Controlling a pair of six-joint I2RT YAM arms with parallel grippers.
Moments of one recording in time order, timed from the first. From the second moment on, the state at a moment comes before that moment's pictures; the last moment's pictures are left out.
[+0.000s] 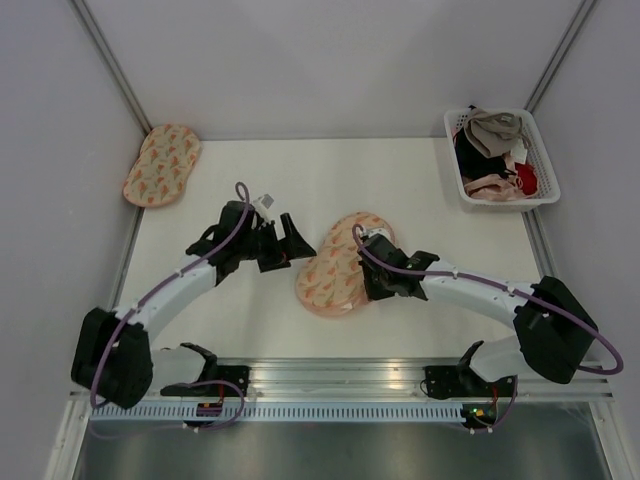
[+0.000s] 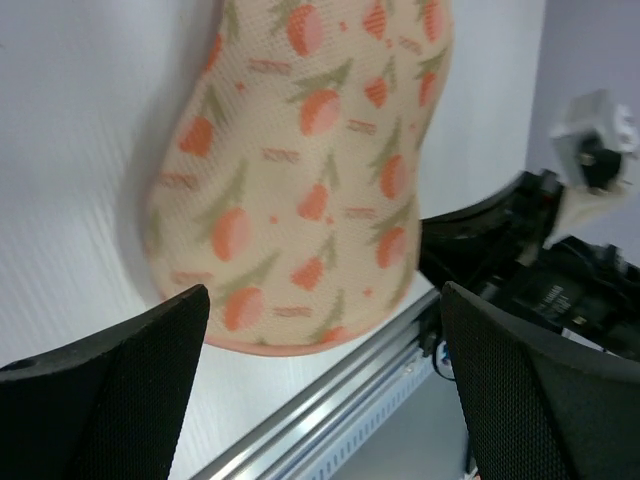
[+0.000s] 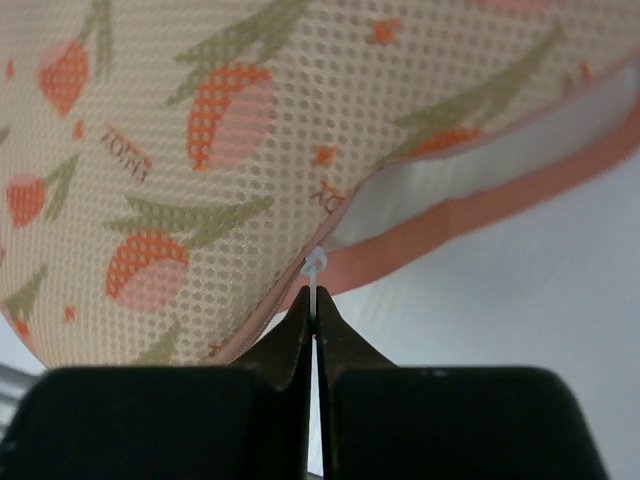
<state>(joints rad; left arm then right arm) -0.41 1.31 0.80 -0.23 0.46 -0.70 0.82 1.41 0.81 -0.47 0.16 0.54</state>
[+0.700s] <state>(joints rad) -0.53 0.77 0.29 -0.11 0.45 -1.29 1.08 1.57 0.87 -0.18 -0.18 0.55</state>
